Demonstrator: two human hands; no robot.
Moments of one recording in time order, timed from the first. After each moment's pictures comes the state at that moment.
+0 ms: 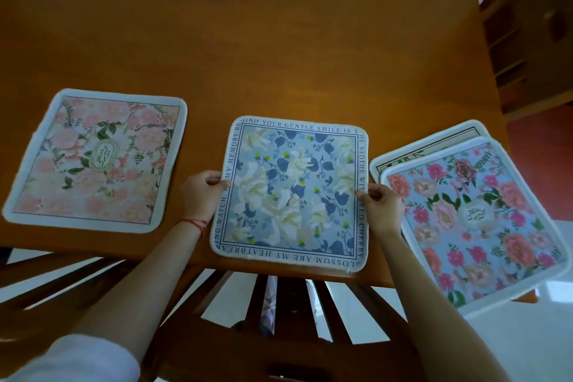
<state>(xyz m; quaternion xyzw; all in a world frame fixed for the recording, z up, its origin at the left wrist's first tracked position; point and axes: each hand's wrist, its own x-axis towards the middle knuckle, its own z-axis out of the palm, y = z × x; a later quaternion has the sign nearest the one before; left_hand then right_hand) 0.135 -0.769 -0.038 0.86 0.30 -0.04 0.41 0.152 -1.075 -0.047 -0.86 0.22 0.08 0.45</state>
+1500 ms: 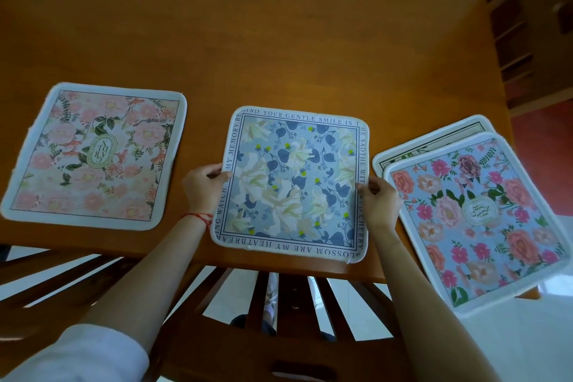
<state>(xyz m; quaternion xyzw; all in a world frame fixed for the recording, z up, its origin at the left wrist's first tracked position) 0.138 -0.765 -0.053 0.86 0.27 0.03 0.42 0.152 -1.057 -0.045 -0.87 0.21 0.03 0.43</state>
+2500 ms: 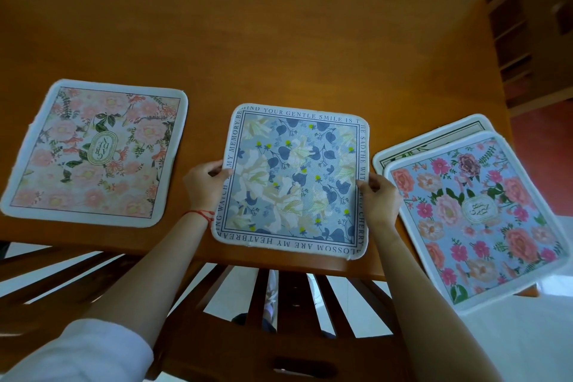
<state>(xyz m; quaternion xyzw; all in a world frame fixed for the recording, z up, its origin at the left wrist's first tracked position) 0.138 -0.763 -0.059 0.87 0.26 0.03 0.41 0.153 -1.057 -0.044 -0.87 0.21 0.02 0.44</state>
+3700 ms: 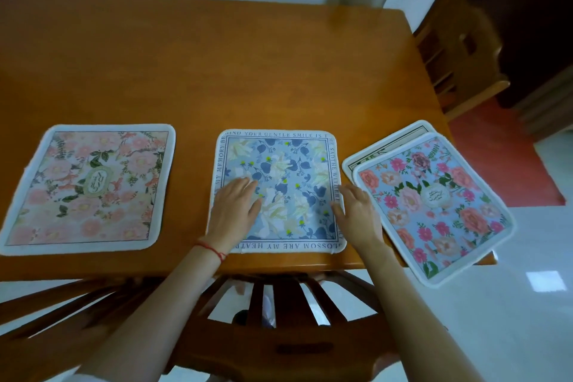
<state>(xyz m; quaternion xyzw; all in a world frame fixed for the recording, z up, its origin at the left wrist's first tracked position) 0.099 -0.818 -0.002 0.97 -0.08 -0.06 0.20 0.095 -1.059 0.005 -0.97 0.03 0.08 0.22</state>
